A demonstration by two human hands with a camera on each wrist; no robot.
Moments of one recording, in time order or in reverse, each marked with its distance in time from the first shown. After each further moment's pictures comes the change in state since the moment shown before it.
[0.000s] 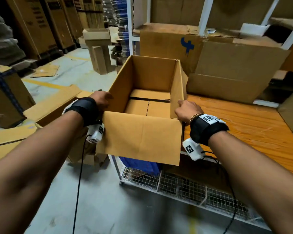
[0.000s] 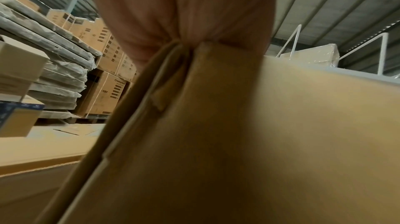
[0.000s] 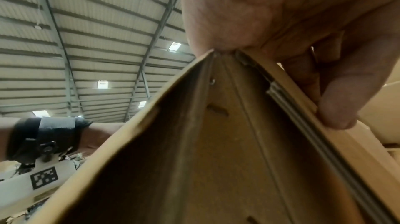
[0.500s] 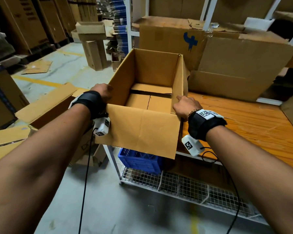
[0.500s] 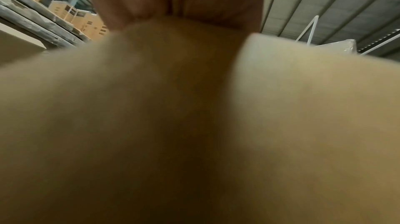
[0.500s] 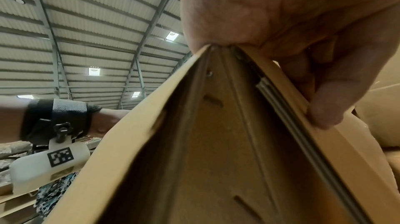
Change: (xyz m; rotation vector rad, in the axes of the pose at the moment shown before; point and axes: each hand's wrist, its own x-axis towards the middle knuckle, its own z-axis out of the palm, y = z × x) left_hand 0.059 -0.001 -0.003 -0.035 0.058 -0.085; right_hand 0.040 -0.029 0.012 0.015 -0.006 0.054
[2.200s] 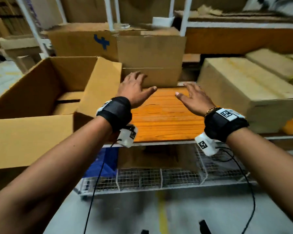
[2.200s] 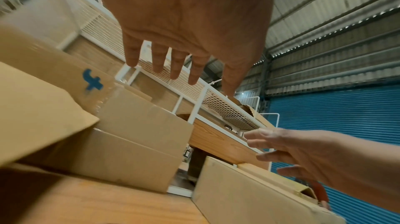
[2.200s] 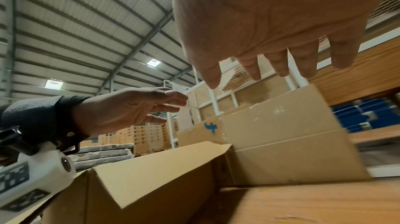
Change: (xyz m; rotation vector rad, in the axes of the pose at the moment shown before) left_hand -0.204 0.382 0.130 -0.016 0.174 0.734; right_hand -0.096 0.353 -0.136 0.047 0.302 0.009
